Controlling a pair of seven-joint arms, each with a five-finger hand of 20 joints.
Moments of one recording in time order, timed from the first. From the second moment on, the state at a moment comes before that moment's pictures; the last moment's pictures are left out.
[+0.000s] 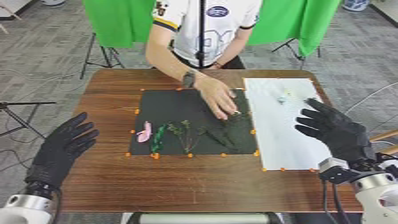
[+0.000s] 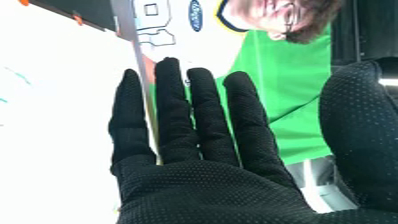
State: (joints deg) left arm 139.5 -54.1 -107.3 -125.0 39.7 6.5 11.0; right arm -125.2 -62.5 107.9 -118.5 -48.1 -7.9 -2.4
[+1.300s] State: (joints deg) left arm 139.1 -53.6 -107.5 -124.8 39.7 6.1 10.8; right arm -124.7 -56.2 101.5 -118.7 -60.3 11.8 -6.6
